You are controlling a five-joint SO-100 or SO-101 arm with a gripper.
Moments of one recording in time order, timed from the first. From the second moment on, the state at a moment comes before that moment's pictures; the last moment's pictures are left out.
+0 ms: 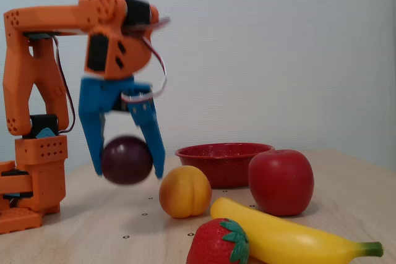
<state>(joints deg) -33.8 89.7 90.7 100.7 42.3</state>
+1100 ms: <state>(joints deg) 30.8 74.9 58.9 88.2 1.5</state>
